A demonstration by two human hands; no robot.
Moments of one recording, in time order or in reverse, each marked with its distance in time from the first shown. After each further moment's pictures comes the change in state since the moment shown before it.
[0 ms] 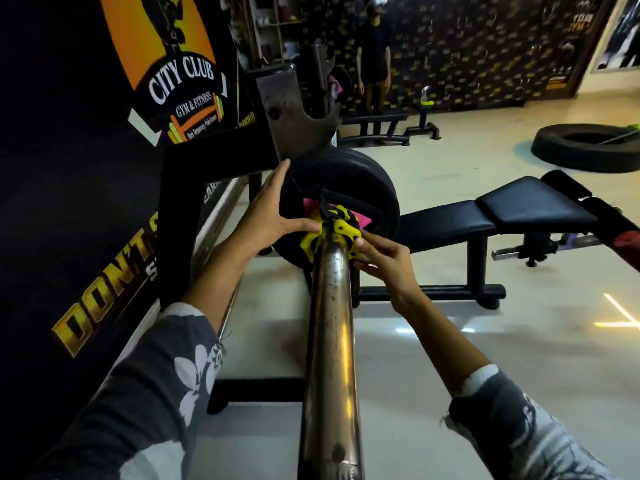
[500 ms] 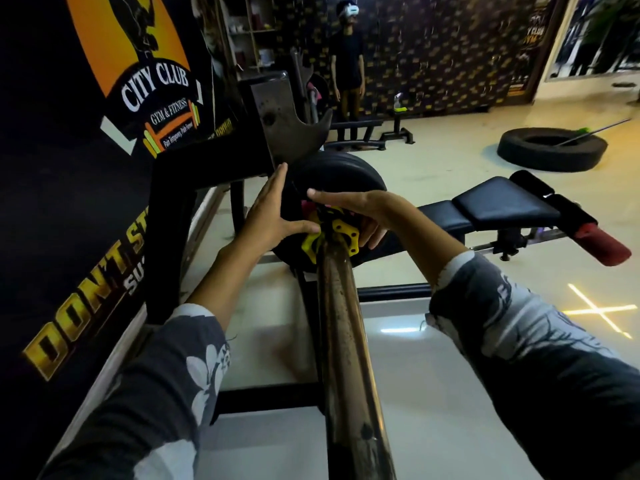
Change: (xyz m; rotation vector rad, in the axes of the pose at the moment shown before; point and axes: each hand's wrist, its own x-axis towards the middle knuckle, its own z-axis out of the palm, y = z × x) left_hand 0.000 -0.002 0.001 -0.012 -0.034 0.017; right_hand 0.049 -0.107 0.049 -0.706 -0.177 0.633
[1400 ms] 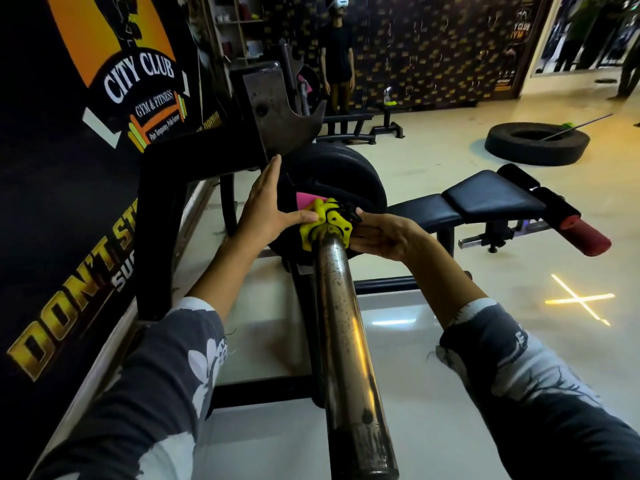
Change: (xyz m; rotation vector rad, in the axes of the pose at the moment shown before) left_hand 0.001 -0.004 0.008 -0.037 0.073 -0.001; right_hand 0.021 0.079 0.004 0.785 0.001 -0.120
